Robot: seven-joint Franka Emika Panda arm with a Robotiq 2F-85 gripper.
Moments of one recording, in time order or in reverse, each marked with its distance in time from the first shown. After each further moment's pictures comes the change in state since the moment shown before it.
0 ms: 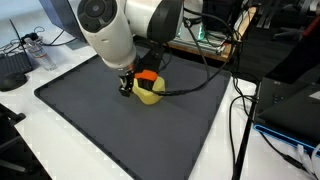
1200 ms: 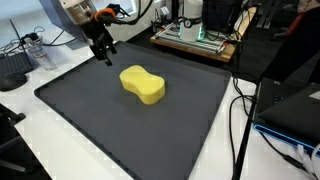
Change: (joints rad) arm -0.361 -0.331 0.004 -0.396 0.410 0.297 -0.875
